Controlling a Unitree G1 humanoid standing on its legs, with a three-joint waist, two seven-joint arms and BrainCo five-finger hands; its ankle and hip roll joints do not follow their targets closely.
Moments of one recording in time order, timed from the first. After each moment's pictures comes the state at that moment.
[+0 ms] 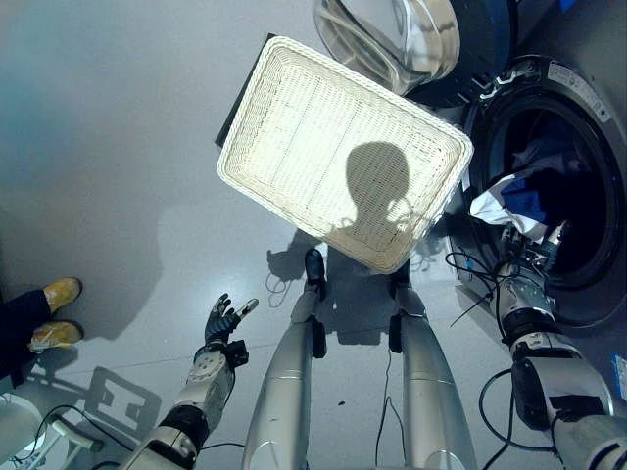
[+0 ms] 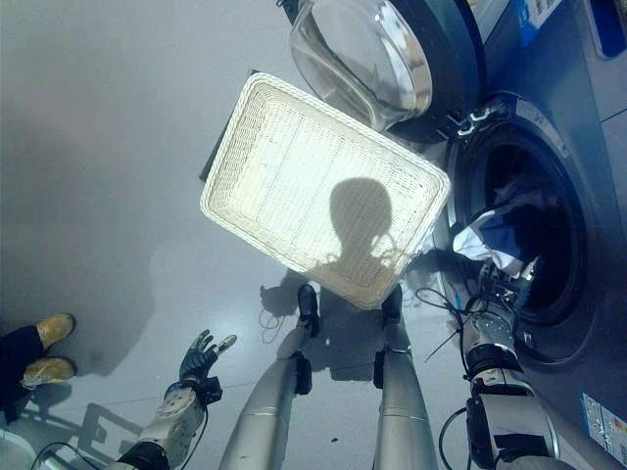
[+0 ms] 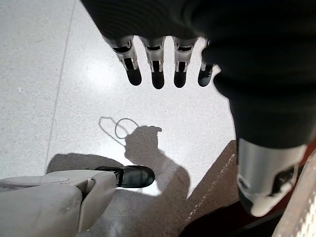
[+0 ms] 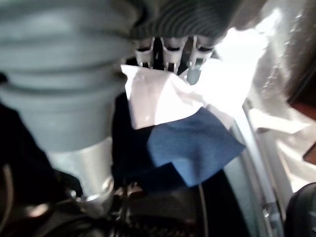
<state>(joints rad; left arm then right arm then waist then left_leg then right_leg) -0.28 0.31 -0.31 0.90 -0.72 -0.26 0.21 -0.70 -0.44 -0.19 0.94 1.98 -0.39 0.08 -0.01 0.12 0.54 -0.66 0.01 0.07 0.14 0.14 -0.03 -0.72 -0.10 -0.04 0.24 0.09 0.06</state>
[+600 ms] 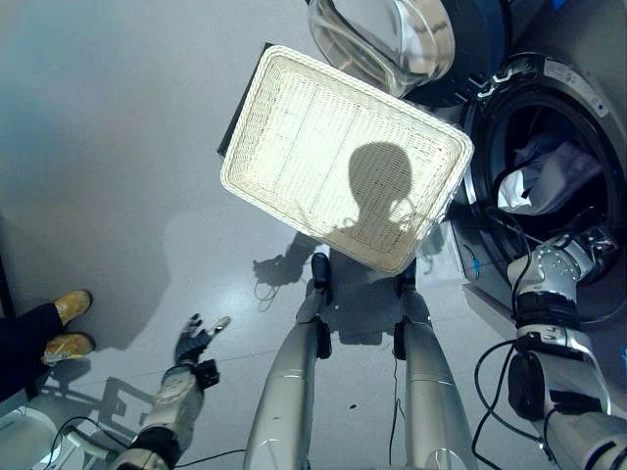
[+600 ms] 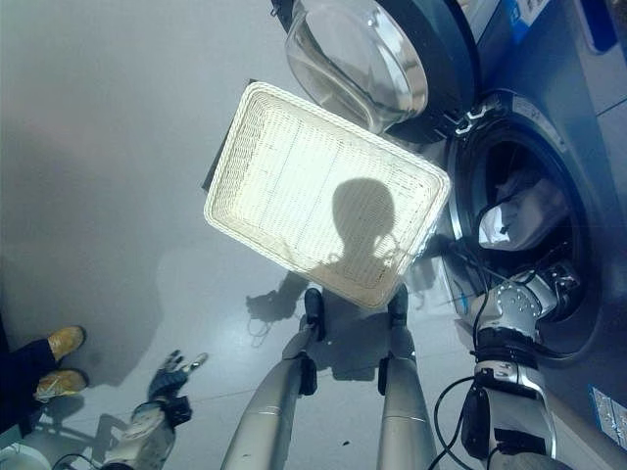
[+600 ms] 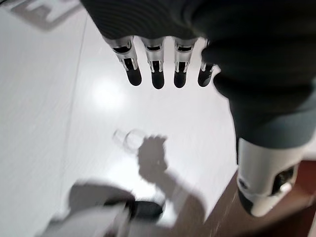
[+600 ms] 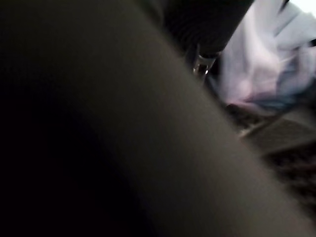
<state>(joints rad) -0.21 0.35 -0.29 0.88 -0.72 -0.21 0.16 -0.76 -0.40 -0.38 0.58 1.98 -0.86 -0.09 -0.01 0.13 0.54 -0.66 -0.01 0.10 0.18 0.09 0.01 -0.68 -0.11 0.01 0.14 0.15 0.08</state>
